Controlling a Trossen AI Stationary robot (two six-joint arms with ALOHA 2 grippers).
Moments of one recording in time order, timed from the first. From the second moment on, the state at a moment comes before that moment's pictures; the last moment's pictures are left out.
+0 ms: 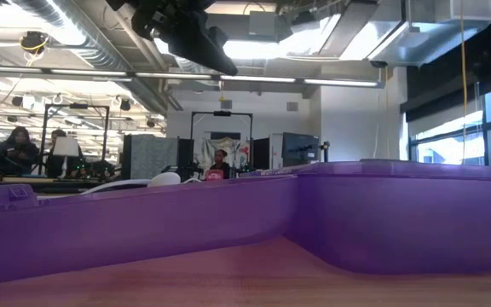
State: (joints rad) left arm 0.03 1.42 1.04 -0.31 0.07 0.38; right arm 0.99 1.56 0.99 -0.85 0.95 1.40
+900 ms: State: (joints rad) left arm 0.03 1.42 1.04 -0.24 0.07 0.35; right arm 1.19 1.79 0.75 -0.89 1.07 2.00
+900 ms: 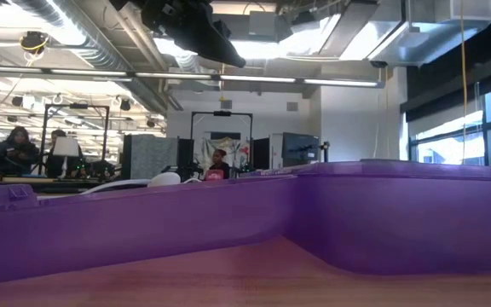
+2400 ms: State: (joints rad) left arm 0.03 1.42 1.04 -0.18 0.07 0.33; right arm 1.17 1.79 0.43 -0.25 1.09 1.76
